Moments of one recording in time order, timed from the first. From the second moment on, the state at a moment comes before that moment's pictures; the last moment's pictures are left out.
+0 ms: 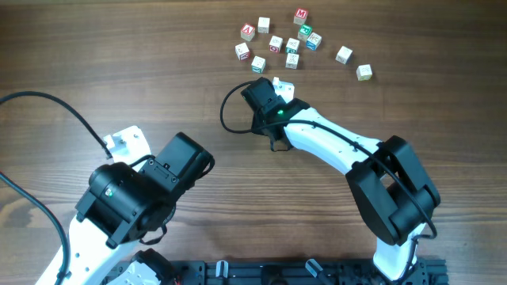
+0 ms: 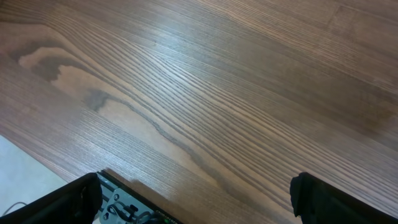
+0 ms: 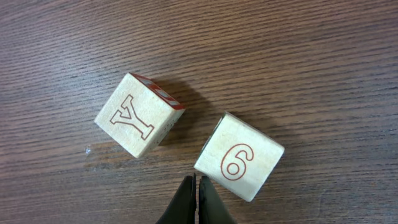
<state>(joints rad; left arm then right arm) -0.66 1.10 1.34 -1.68 -0.55 -1.10 0.67 1.98 1.30 -0.51 0.21 0.80</state>
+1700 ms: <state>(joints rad) -0.66 1.10 1.34 -1.68 -0.55 -1.10 0.66 1.98 1.26 -0.41 0.25 0.77</state>
